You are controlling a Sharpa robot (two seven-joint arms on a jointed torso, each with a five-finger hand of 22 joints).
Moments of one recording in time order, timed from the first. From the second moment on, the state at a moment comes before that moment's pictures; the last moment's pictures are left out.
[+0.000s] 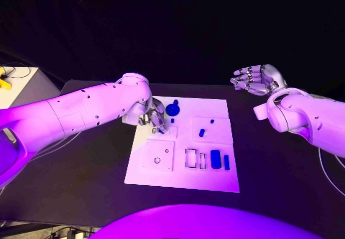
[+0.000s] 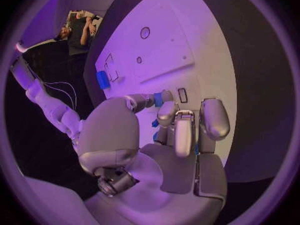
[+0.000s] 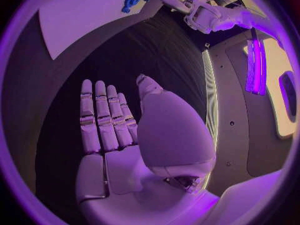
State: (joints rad) left arm 1.24 -0.56 0.01 1.21 -1.14 0.61 -0.54; left_hand 1.08 -0.19 0.78 0.24 0.28 0.85 0.06 0.80 0.94 1.27 -0.02 1.30 1.01 1.46 -0.07 1.55 1.31 0.10 1.35 0.04 1.37 1.13; right arm 1.23 -0.77 -0.11 1.22 -0.53 -0.51 0.33; right_hand 1.42 -0.14 0.14 0.28 0.29 0.86 0.22 0.13 0.30 1.04 0.18 0.13 0.06 1.08 0.13 0.08 0.28 0.17 1.03 0.24 0.07 0.08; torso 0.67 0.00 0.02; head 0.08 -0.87
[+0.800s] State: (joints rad) left arm 1.24 -0.55 0.00 1.21 -1.15 0.60 -0.54; left_hand 1.03 -0.16 0.77 0.22 0.28 0.86 0.05 0.81 0.94 1.28 -0.03 1.30 1.01 1.46 -0.07 1.55 1.31 0.10 1.35 0.04 1.37 1.13; right arm 1.23 -0.77 -0.11 1.22 -0.53 -0.51 0.33; right_hand 1.42 -0.14 0.14 0.28 0.29 0.87 0.22 0.13 0.30 1.04 0.18 0.13 0.06 1.08 0.13 0.08 0.27 0.17 1.03 0.24 0.07 0.08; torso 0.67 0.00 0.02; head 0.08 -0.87
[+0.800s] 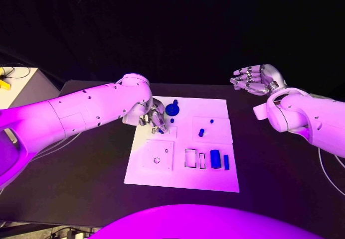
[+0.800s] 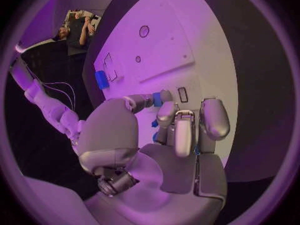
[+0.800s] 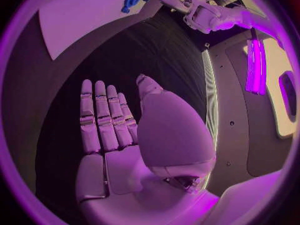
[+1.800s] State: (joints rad) left arm 1.24 -0.55 0.00 1.20 -1.15 0.59 -0.54; left_hand 0.93 -0.17 0.80 0.15 0.27 0.88 0.04 0.80 0.94 1.29 -0.03 1.30 1.02 1.47 -0.08 1.56 1.31 0.10 1.35 0.03 1.37 1.13; right arm 1.23 -0.77 -0.11 1.23 -0.53 -0.51 0.33; right_hand 1.42 -0.14 0.14 0.28 0.29 0.87 0.22 0.13 0.30 1.05 0.18 0.13 0.06 1.08 0.13 0.08 0.27 0.17 1.03 0.24 0.07 0.08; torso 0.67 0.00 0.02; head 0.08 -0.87
